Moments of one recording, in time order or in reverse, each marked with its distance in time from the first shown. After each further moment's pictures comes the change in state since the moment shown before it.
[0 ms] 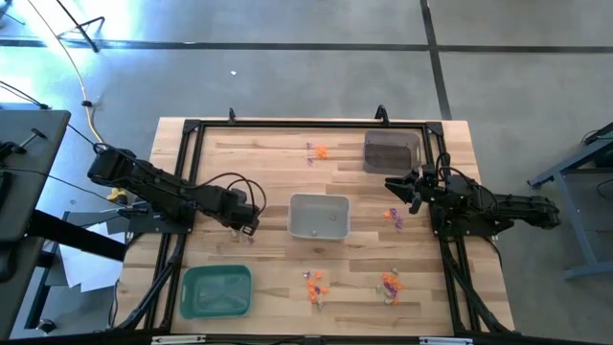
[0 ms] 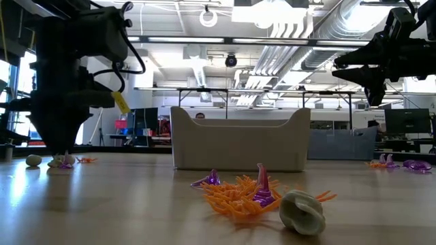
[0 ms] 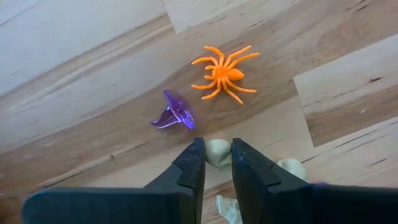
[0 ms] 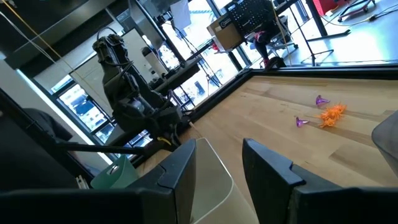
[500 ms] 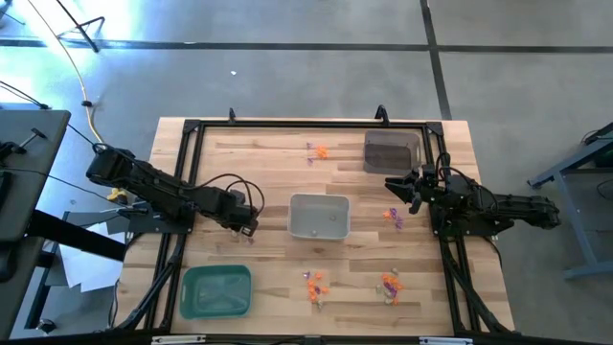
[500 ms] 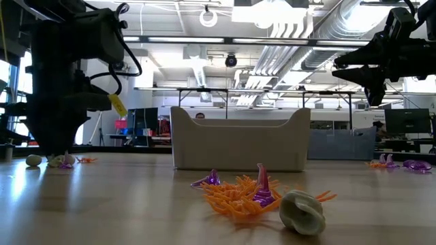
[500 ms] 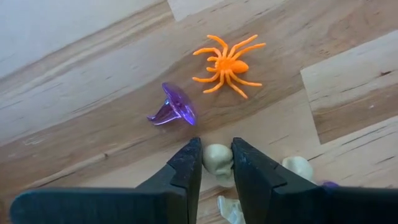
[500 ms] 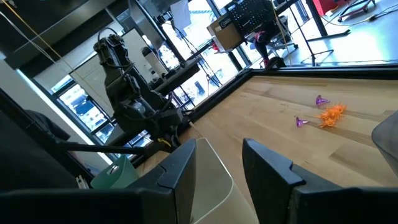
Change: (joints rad) left arm -0.010 0.000 -0.052 0.054 0.018 -0.013; right arm 0.000 0.000 0.000 0.000 0.000 0.000
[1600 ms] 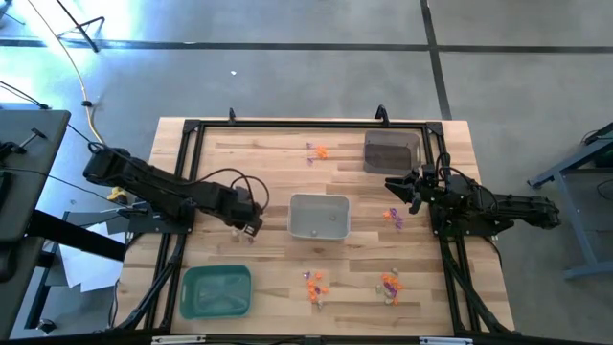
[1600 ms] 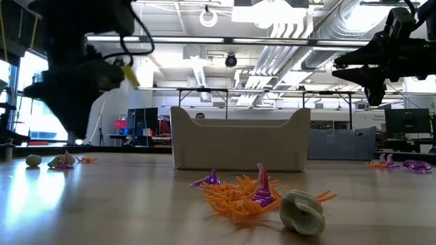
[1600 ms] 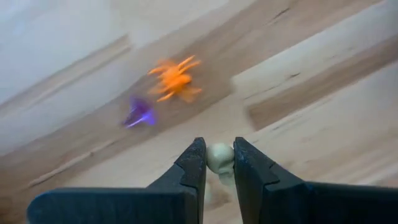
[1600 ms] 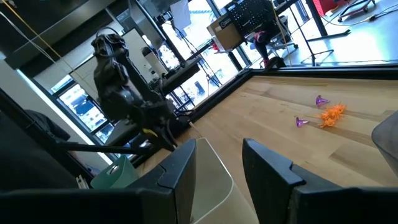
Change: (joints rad) left arm 0.018 -0.056 0.162 -0.108 -0.029 0.092; right arm 0.000 0.000 0.000 0.000 0.000 0.000
